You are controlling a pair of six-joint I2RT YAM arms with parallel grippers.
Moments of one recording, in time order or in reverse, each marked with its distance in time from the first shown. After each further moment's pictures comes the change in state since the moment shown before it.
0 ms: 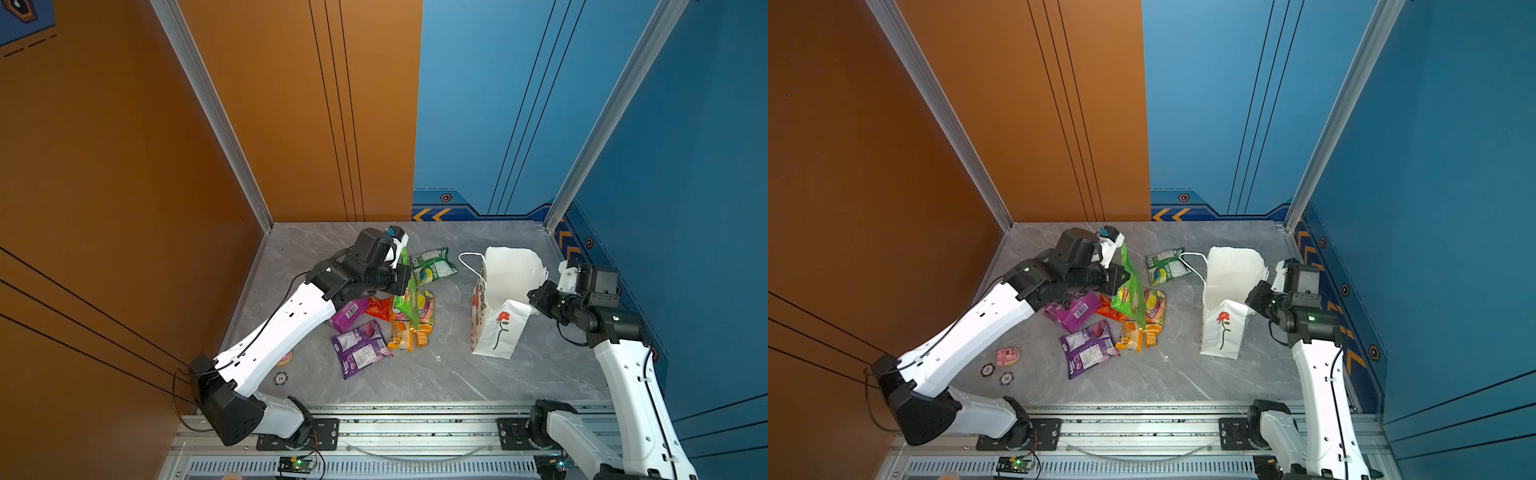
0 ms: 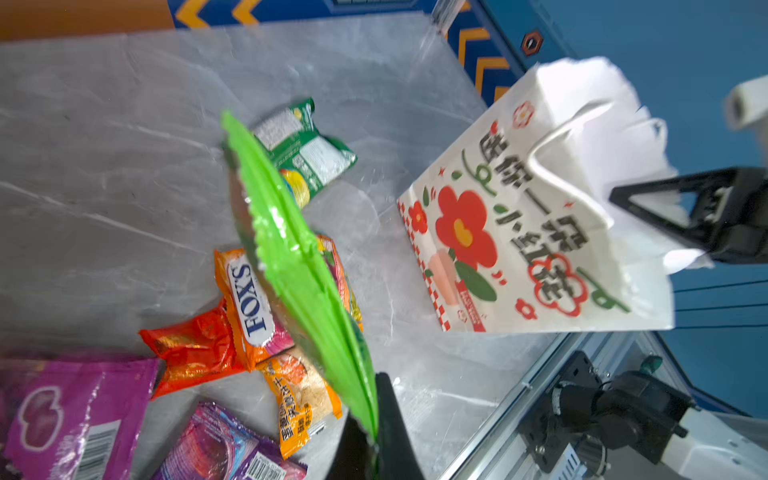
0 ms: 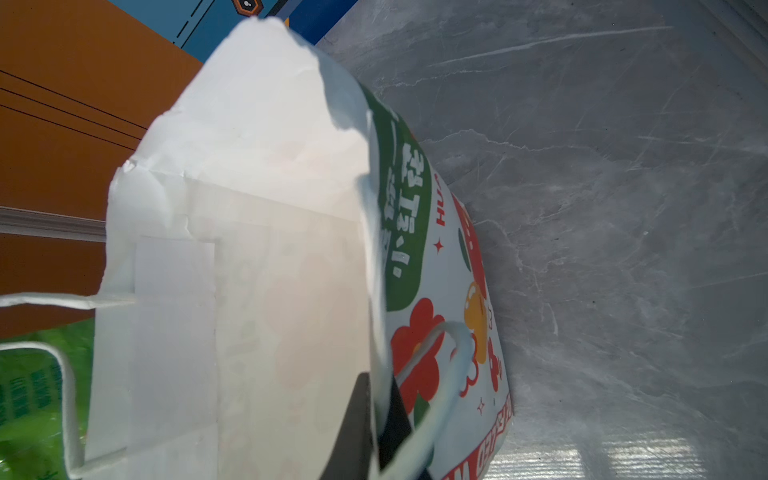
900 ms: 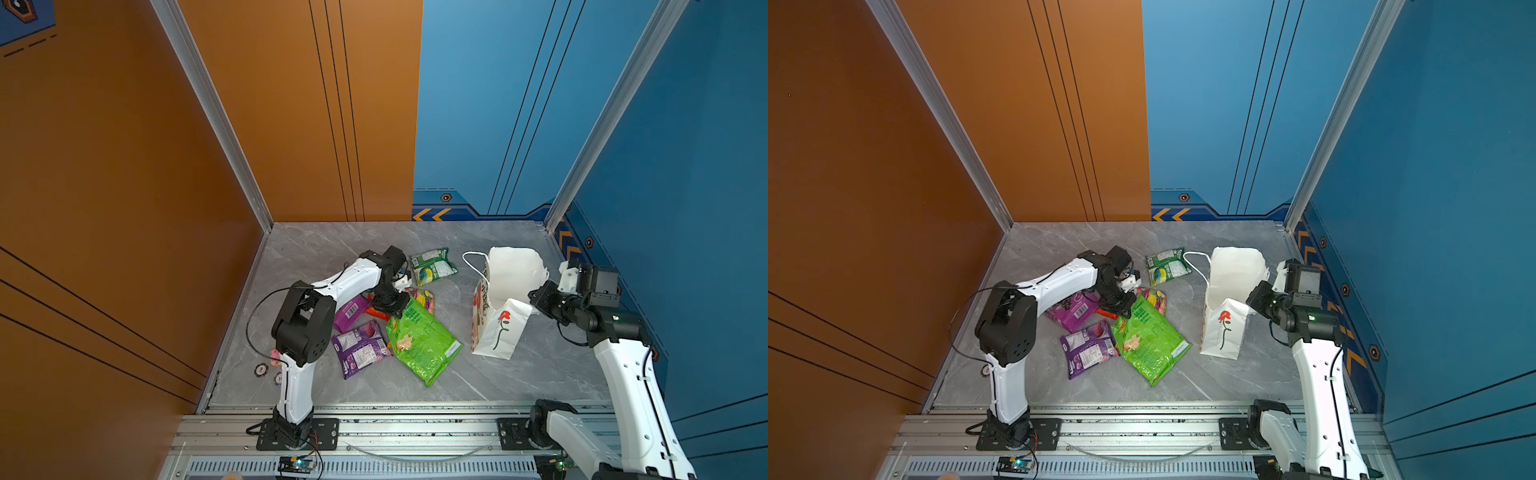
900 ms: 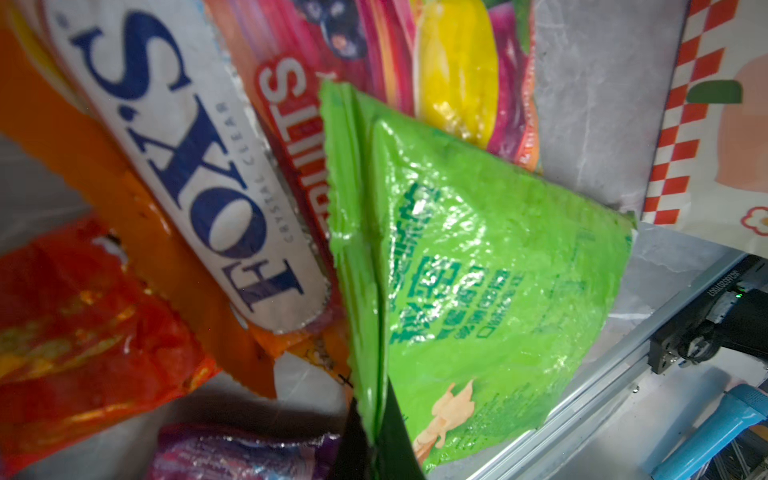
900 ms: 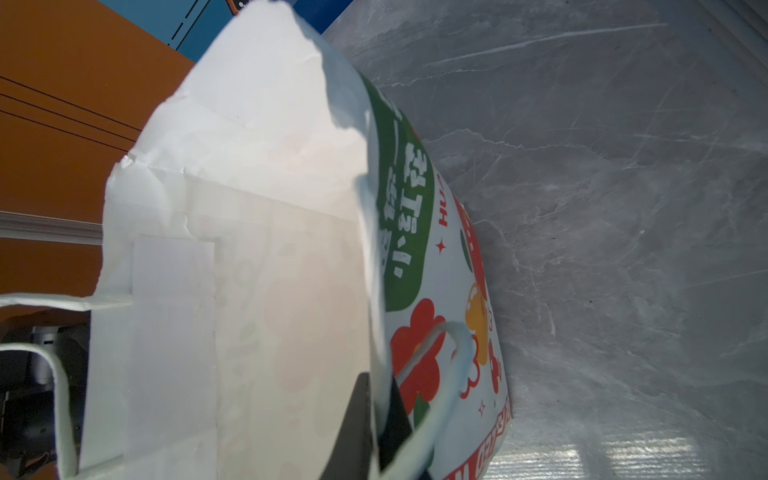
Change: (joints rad) left arm 0.122 0.555 0.016 -0.238 0.214 0.231; right arm -0.020 0.003 -0.012 0.005 -0.011 -0.003
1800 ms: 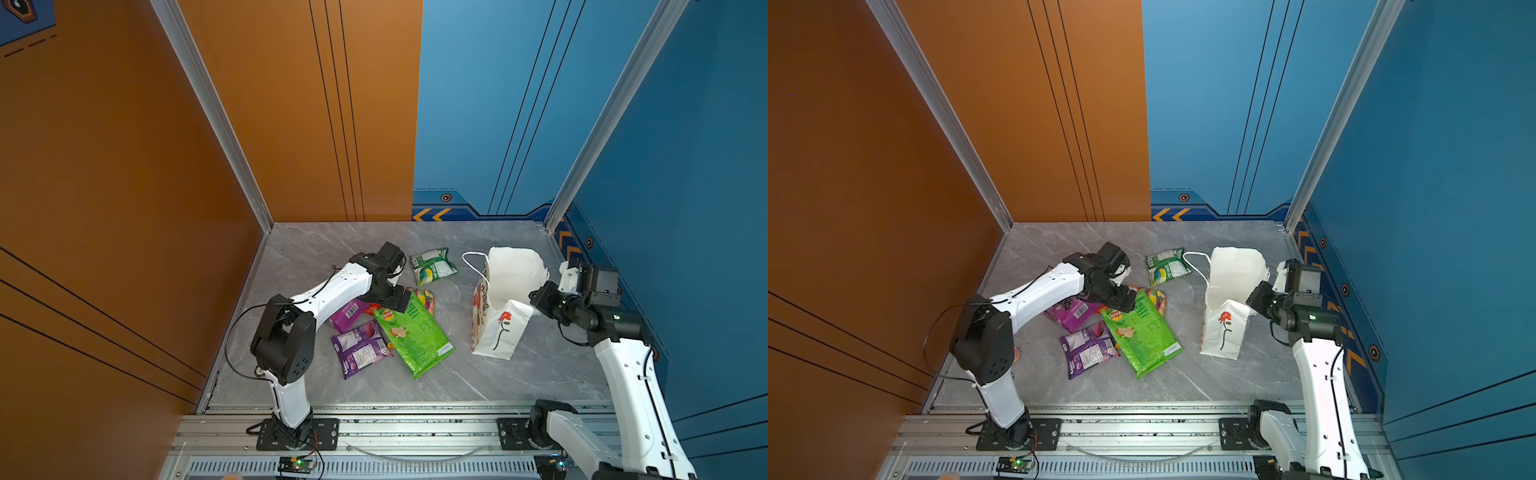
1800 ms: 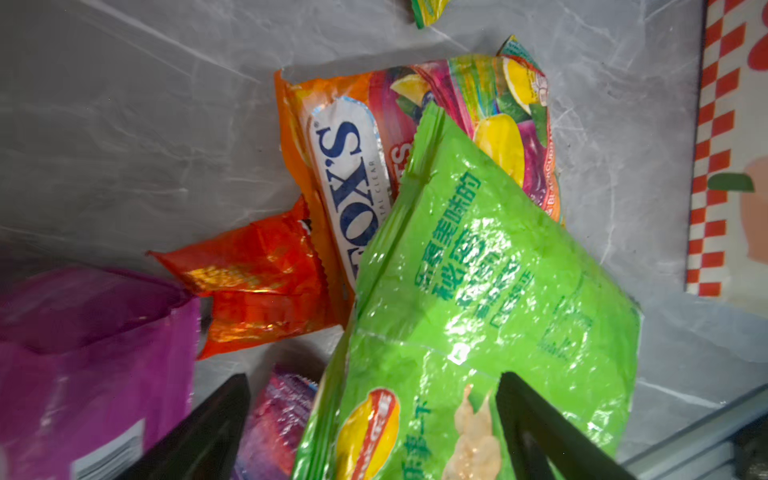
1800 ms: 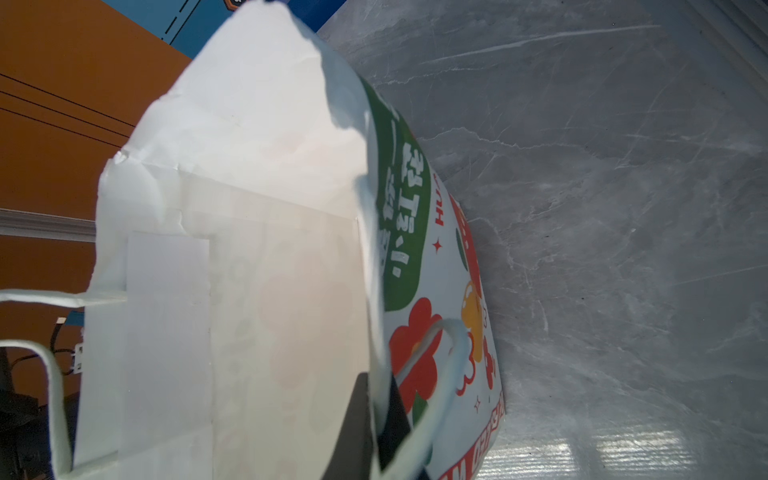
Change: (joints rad) left arm -0.004 -0.107 -0.031 0.063 -0.226 -0.063; right arm -0.001 0.004 0.009 -0.018 0.007 -0.016
